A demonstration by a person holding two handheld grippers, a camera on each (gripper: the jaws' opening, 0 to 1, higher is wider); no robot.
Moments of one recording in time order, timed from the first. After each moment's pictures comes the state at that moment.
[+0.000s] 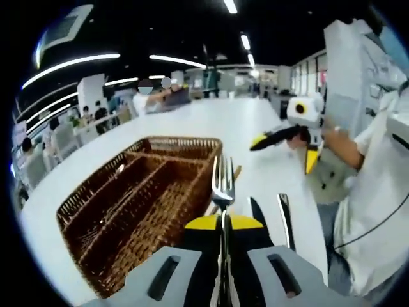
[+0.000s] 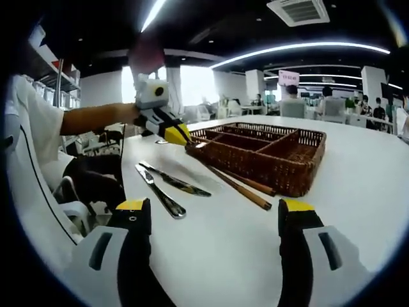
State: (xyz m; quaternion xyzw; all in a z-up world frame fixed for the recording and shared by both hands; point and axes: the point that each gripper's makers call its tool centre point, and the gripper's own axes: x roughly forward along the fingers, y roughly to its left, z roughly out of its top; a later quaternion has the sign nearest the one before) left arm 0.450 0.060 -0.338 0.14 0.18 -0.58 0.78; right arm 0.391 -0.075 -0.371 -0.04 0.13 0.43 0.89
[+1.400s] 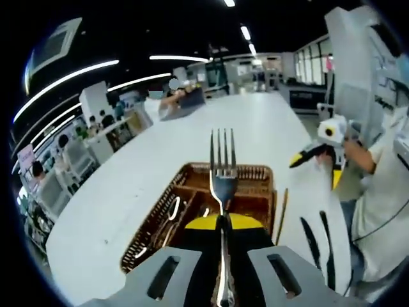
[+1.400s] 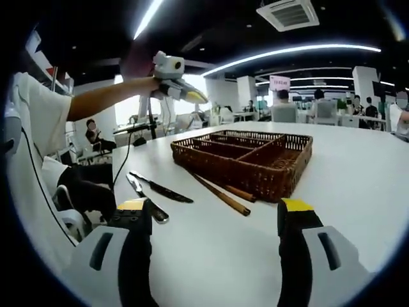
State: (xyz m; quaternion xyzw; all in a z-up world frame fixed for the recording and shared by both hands) left arm 0.555 0.069 -0.259 0.22 0.19 -0.54 0.79; right arm 0.407 -0.099 -0.361 -0.01 0.11 0.41 0.91
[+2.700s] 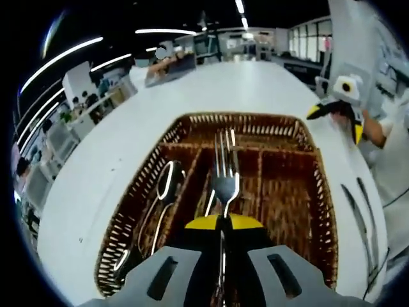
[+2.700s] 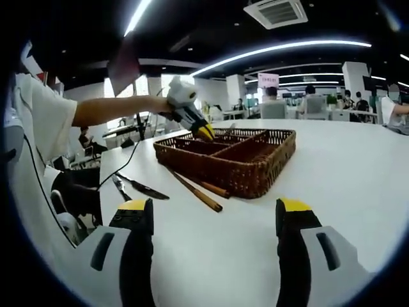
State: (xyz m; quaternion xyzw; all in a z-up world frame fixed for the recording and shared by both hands) left arm 0.607 0.041 -0.378 0.29 0.27 -0.57 0.72; right arm 0.428 -0.126 -0.372 0.00 0.12 0.38 0.92
